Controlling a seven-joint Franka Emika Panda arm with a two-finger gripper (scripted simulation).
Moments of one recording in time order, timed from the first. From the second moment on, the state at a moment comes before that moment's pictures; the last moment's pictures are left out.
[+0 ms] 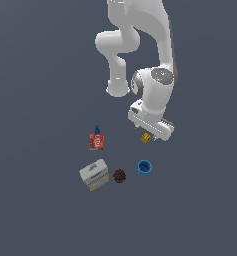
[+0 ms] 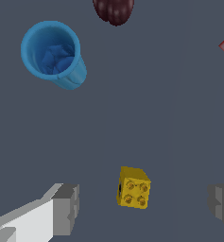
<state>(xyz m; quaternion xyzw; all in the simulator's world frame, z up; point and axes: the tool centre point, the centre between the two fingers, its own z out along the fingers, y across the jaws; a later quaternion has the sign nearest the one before) -0.060 0.132 0.115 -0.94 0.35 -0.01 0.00</state>
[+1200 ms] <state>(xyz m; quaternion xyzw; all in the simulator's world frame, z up) -0.098 0.156 0.069 -0.91 0.42 0.00 0.00</state>
